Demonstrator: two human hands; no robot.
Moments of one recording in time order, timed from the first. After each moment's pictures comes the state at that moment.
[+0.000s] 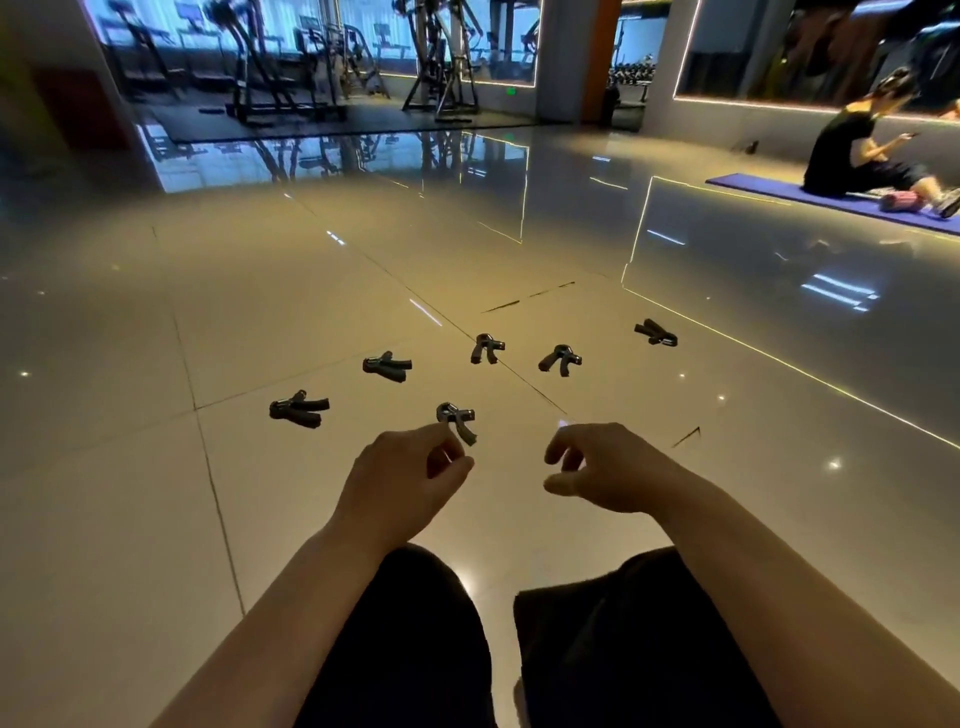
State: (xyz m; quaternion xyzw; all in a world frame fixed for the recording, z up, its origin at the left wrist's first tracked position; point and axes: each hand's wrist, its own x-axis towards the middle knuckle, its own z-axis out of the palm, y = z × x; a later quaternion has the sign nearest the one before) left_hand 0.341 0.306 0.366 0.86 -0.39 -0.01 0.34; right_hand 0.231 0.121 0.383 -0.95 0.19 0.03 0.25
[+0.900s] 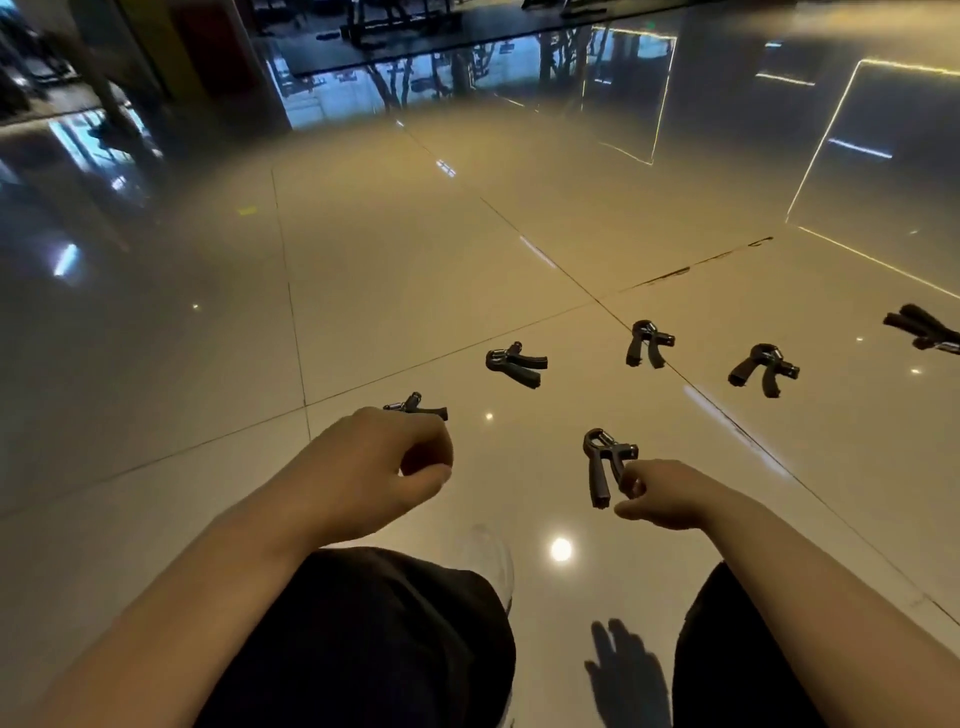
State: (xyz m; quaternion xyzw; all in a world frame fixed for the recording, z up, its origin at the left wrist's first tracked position) left_hand 0.642 0.329 0.368 0.89 -0.39 -0.13 0.17; right_hand 0.567 0.041 0.231 -0.92 0.18 0.26 0.22
